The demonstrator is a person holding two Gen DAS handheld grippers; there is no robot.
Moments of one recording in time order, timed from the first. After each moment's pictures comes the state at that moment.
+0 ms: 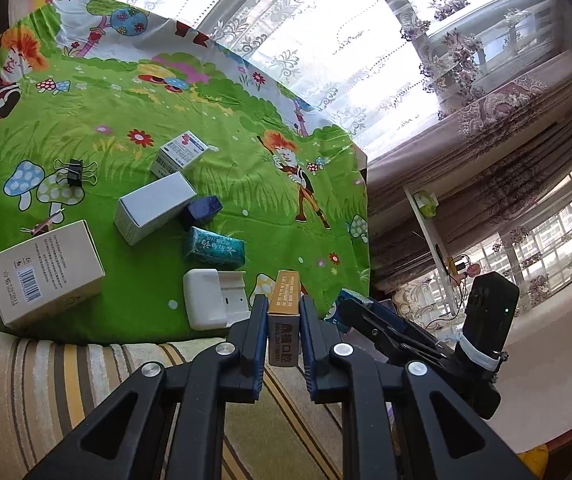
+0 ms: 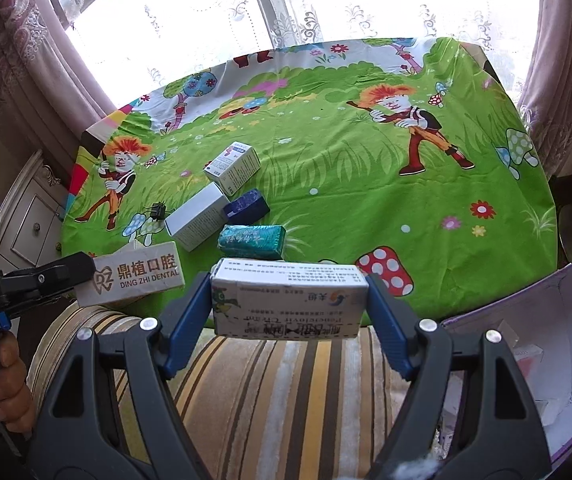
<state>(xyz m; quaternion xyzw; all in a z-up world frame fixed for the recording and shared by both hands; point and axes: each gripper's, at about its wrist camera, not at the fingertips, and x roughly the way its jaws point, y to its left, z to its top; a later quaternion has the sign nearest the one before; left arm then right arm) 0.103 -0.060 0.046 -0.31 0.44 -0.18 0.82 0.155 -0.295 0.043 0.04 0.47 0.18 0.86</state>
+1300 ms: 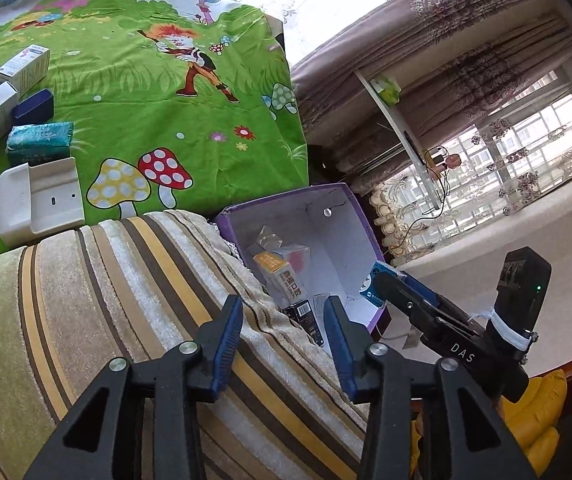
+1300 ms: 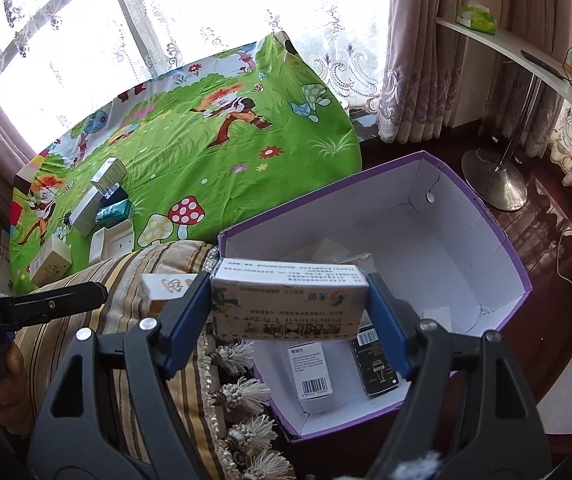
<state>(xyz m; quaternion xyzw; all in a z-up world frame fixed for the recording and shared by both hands) 0.088 -0.234 0.016 -0.22 0.53 -0.29 0.77 0.068 -0.471 0.043 0.08 0.47 0.02 0.88</state>
